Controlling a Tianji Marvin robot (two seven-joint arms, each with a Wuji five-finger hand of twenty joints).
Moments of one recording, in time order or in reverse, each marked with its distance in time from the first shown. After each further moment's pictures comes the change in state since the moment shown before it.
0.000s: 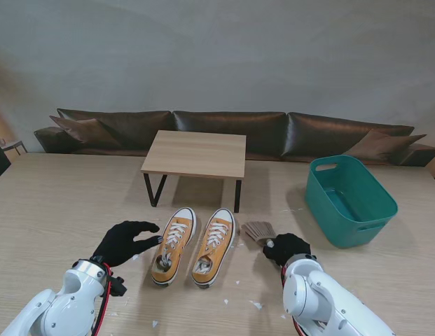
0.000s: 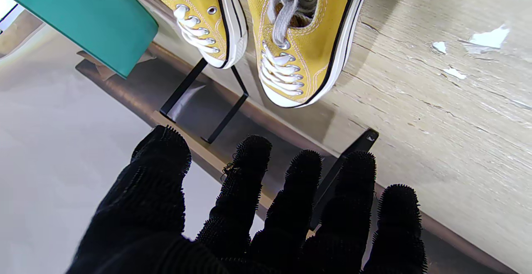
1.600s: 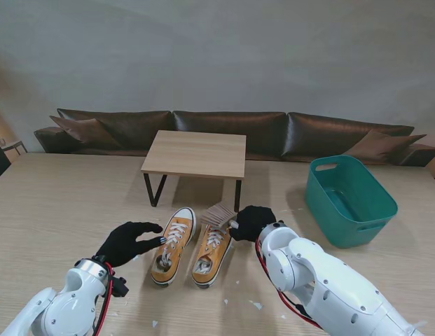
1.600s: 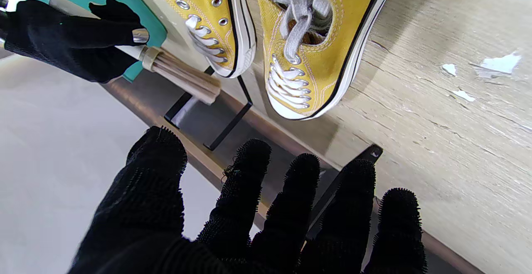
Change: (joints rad) left arm -0.010 0.003 0.008 0.002 -0.048 0.006 -0.040; right arm 0.251 0.040 -0.205 -0.032 -0.128 -0.223 0.163; left_hand 0.001 0.018 -0.051 0.000 -0.027 0.004 -0.014 -0.007 -0.030 -0.007 -0.013 -0.005 -0.051 0.000 -0.053 -0.023 -0.024 0.000 -0.015 -0.001; right_hand 0.011 -0.036 0.024 0.000 0.043 0.000 -0.032 0.030 0.009 0.009 0.037 -0.049 0.000 0.017 0.016 0.035 0.000 -0.008 0.036 0.022
